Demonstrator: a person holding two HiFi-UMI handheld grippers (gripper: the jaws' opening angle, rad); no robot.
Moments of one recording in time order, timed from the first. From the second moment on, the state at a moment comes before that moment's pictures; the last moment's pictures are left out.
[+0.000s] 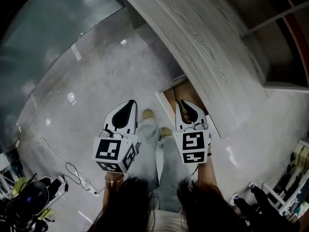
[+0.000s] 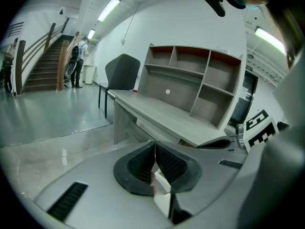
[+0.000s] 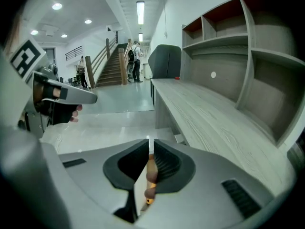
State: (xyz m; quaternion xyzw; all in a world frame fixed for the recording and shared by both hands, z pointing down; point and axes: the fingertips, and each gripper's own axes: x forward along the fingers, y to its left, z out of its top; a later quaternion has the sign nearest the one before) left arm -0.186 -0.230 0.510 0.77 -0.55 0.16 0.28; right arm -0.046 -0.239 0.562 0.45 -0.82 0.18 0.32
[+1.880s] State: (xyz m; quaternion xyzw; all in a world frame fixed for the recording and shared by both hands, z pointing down) left arm -0.173 -0.274 0.632 0.78 -0.49 0.20 0.34; right arm -0.023 -0.226 0.741 0.41 -0.71 0.32 0.48
